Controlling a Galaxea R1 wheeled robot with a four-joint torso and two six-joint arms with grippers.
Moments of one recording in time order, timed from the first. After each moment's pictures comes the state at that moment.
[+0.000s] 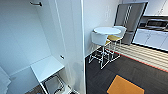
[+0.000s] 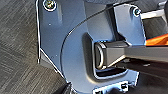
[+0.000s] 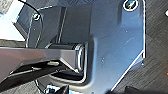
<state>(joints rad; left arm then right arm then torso) 1.46 2.96 -2.77 1.66 -0.20 -1.54 -1.57 2.95 -2.65 -0.29 0.18 0.24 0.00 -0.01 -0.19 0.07</state>
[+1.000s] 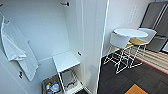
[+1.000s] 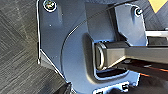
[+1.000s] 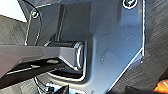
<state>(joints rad) 1.46 2.97 -2.77 1.66 -0.18 -1.54 -1.57 2.96 -2.65 -0.29 0.16 0.24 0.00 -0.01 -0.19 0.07</state>
